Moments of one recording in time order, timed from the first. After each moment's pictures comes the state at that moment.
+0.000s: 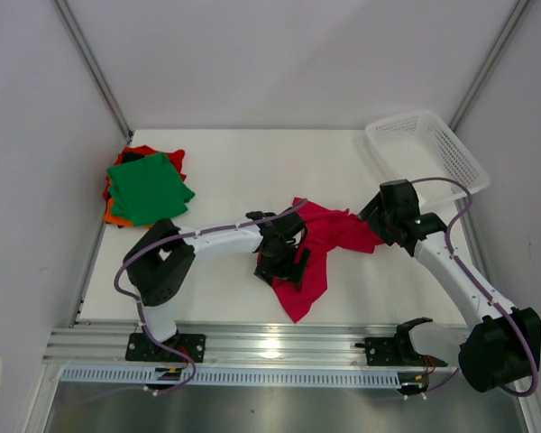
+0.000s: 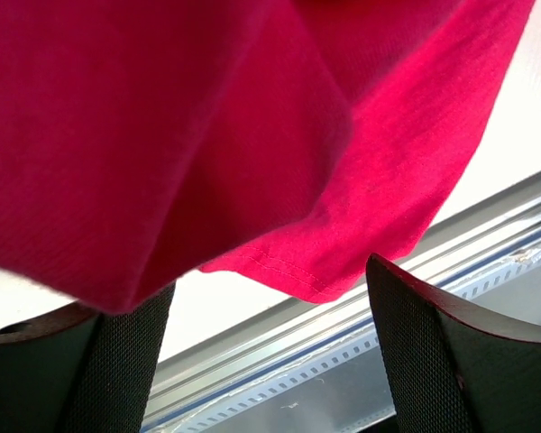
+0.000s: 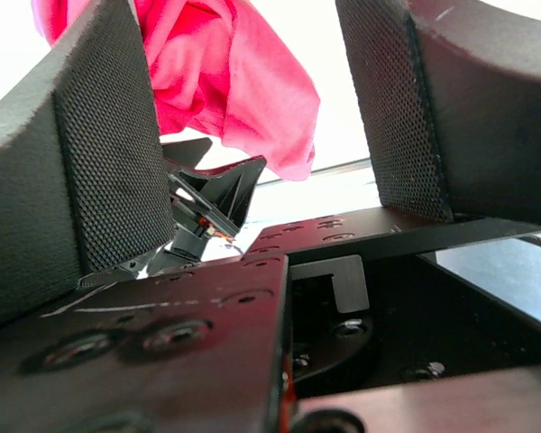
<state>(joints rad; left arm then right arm) -0.91 1.81 1.20 -0.72 0.24 -0.60 0.31 1.16 0.91 -0.60 0.22 0.94</state>
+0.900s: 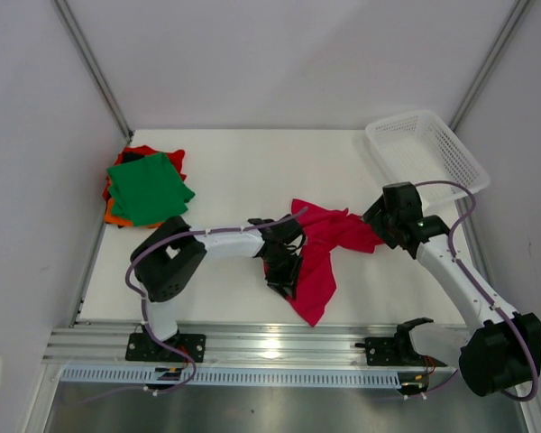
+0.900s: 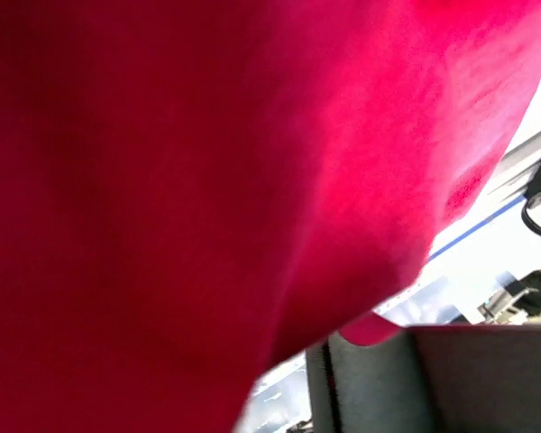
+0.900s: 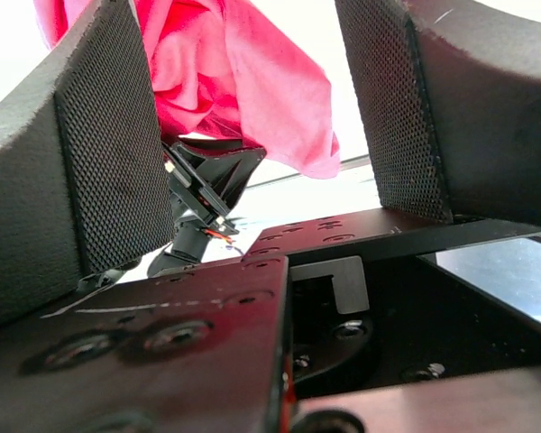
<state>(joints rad) -0.90 1.87 1.13 -0.60 0.41 -0.60 0.29 1.14 0.90 -0.62 0.22 0.94</state>
